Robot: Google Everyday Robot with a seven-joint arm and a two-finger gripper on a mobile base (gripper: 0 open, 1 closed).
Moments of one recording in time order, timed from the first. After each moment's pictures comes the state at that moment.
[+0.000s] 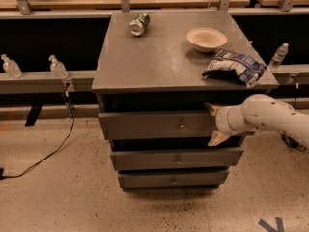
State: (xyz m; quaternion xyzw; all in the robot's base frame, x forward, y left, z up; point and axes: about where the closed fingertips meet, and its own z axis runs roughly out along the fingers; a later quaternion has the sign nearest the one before) arm 0.640 -0.222 0.633 -0.73 0.60 -0.11 0.31
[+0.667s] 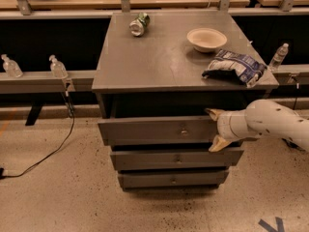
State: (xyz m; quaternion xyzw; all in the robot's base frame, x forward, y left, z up) arm 0.618 -0.218 0.636 -0.72 0.61 -0.10 0.32
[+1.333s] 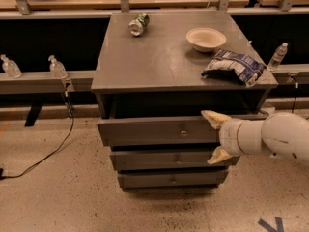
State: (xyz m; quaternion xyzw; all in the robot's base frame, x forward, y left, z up) arm 0.536 -0.183 0.706 -0.73 0.56 -0.12 0.37
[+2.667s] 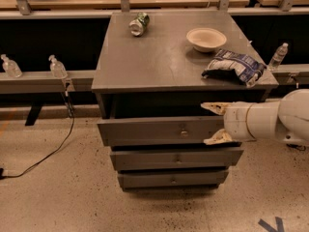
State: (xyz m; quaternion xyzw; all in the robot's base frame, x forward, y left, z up) arm 0.533 -0.173 0.773 -0.72 0.56 -0.09 0.41
